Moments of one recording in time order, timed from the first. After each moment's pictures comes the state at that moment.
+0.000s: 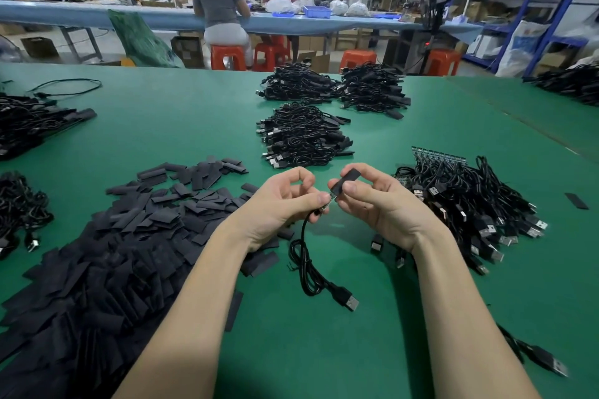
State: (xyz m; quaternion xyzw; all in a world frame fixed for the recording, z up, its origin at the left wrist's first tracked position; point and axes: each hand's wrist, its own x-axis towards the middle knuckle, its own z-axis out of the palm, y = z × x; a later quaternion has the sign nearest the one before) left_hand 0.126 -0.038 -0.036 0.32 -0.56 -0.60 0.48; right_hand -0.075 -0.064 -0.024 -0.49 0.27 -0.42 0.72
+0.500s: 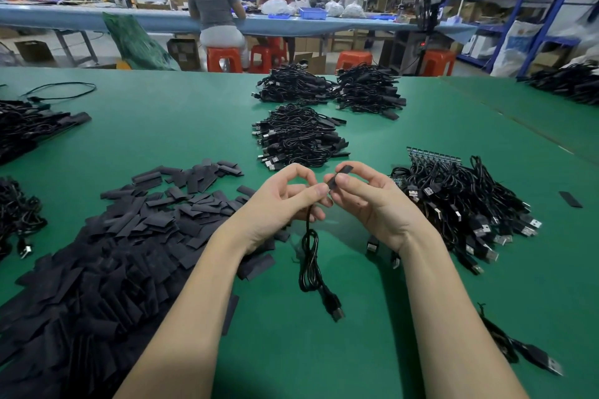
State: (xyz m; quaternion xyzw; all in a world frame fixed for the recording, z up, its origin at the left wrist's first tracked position) left_hand 0.122 -0.040 -0.036 0.36 -0.57 -0.56 0.48; right_hand -0.070 -0.068 -0.028 -0.46 0.27 -0.46 0.71
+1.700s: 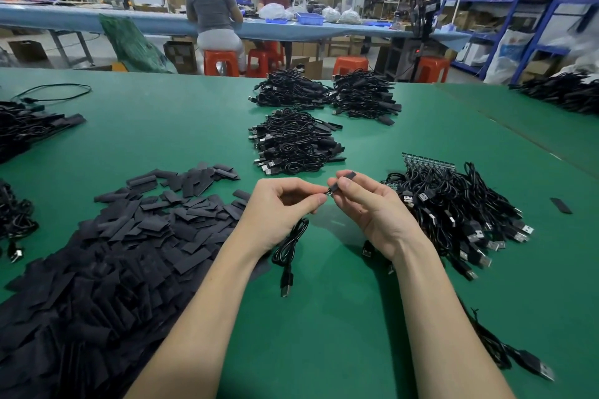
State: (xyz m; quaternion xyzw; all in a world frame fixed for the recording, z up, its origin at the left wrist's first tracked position) left_hand 0.113 -0.047 -0.049 0.41 -0.61 -0.40 0.55; right_hand -0.070 -0.071 -0.037 -0.39 0.31 -0.52 0.69
